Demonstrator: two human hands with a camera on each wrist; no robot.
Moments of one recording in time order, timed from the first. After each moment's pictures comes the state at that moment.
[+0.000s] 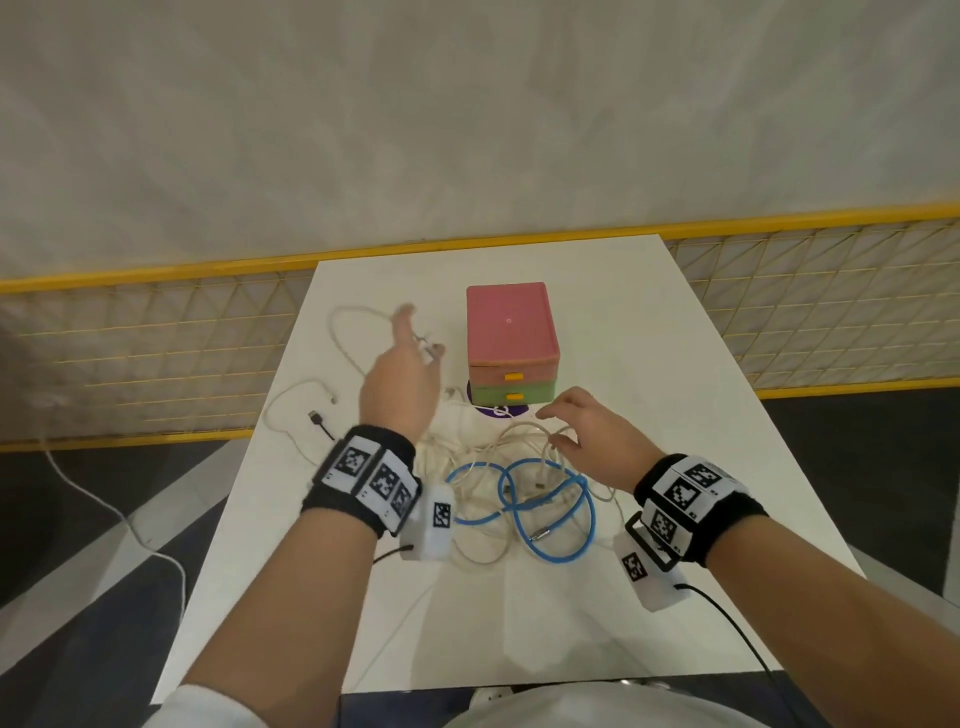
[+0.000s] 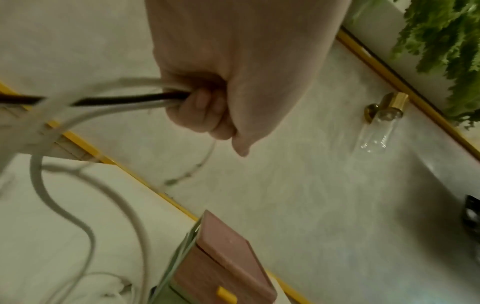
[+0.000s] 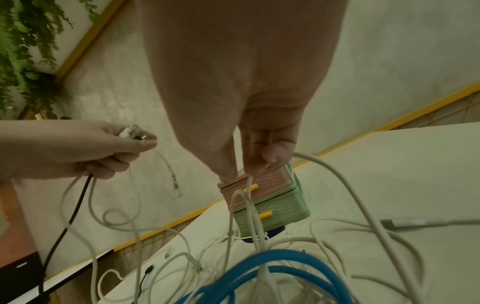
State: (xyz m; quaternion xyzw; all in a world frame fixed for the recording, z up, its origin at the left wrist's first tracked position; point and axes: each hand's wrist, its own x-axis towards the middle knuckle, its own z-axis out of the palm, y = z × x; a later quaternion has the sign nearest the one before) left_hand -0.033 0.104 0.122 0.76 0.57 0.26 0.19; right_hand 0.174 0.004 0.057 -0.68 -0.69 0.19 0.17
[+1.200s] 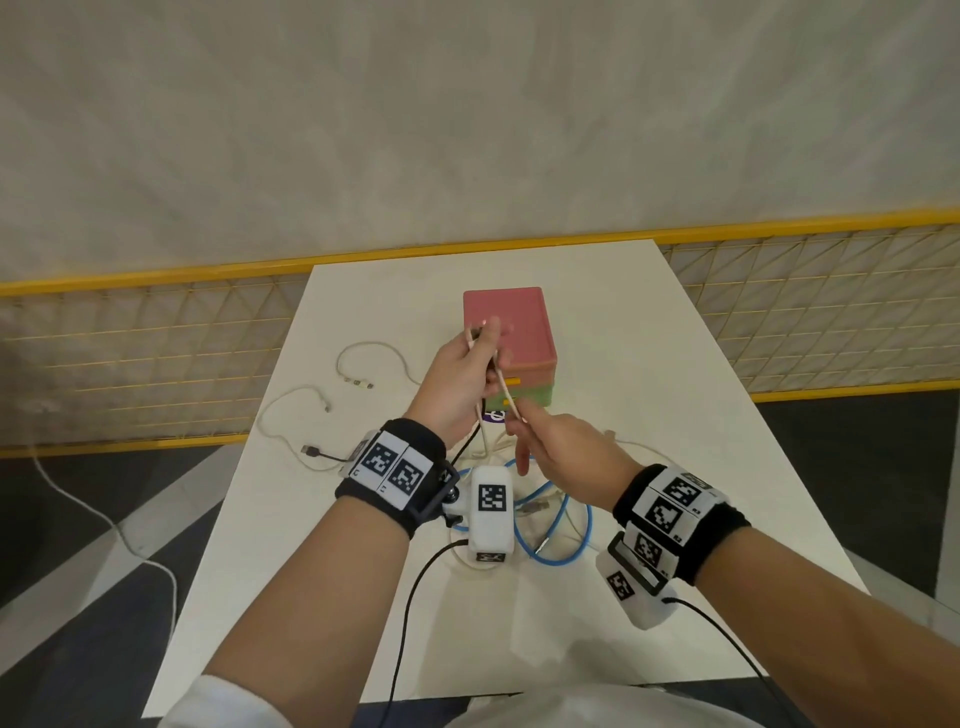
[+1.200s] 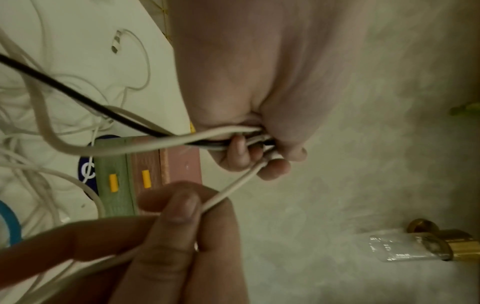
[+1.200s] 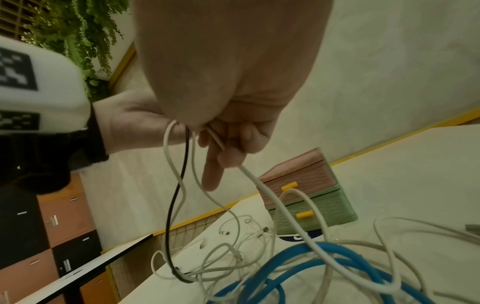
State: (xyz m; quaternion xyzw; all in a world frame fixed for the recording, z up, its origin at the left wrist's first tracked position) left_hand 0.014 0.095 0.126 0.54 0.38 0.36 0.66; right_hand 0.135 -0.002 0.090 -0.60 -0.73 0.23 0.21
